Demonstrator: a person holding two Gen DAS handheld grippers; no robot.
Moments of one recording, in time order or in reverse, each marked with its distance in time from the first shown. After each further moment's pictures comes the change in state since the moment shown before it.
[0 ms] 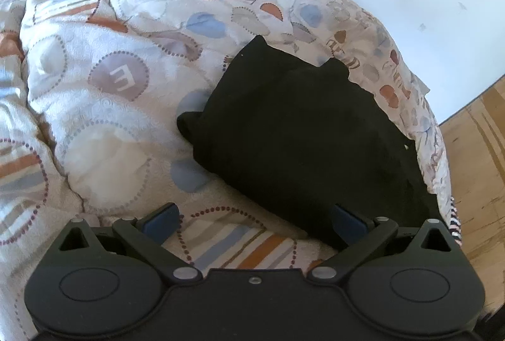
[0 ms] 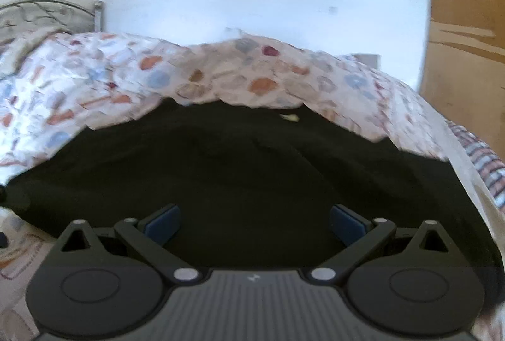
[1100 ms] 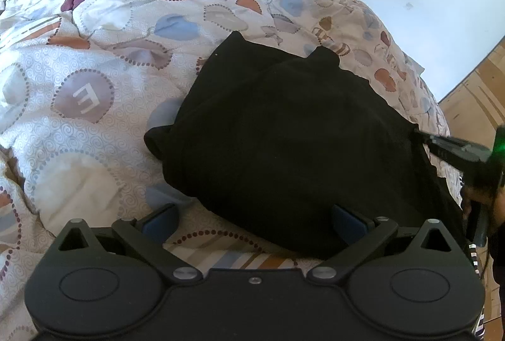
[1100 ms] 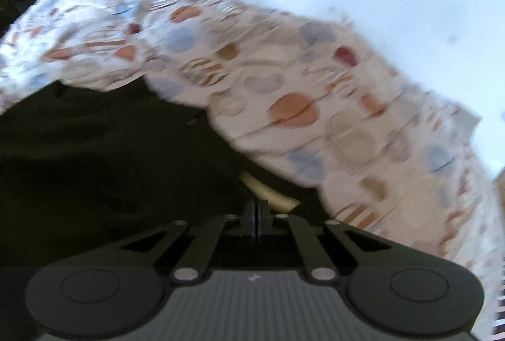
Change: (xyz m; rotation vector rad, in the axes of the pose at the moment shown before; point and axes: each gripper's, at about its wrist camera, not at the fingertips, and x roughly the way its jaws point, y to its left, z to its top) left arm 0.028 -0.014 0.006 0.109 0.002 0.001; right arm 0.171 -0.063 0.115 -0.446 0.130 0.196
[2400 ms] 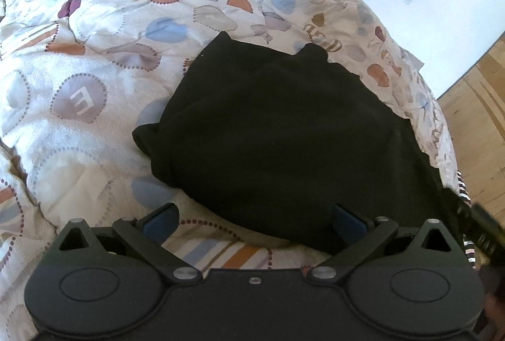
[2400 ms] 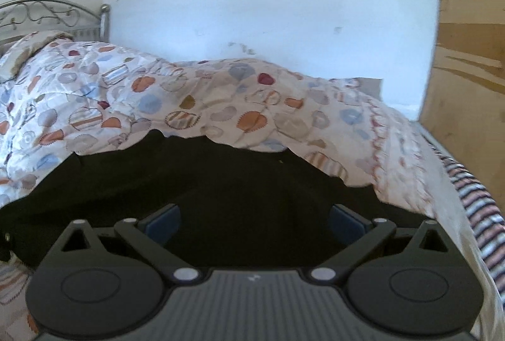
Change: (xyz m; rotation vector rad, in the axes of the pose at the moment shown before) left arm -0.010 -0.015 0.000 0.010 0.016 0.003; right arm -0.147 0.105 -0.059 0.404 -0.148 -0.257
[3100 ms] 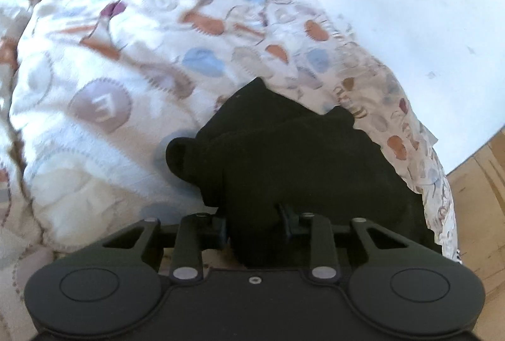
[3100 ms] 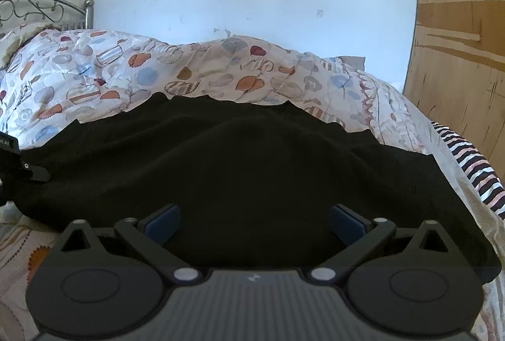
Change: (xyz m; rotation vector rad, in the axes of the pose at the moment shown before) left arm 0.009 0.013 -0.001 -0.183 -0.222 0.041; right arm -0.011 0.030 -0.058 0.057 0.036 -0.042
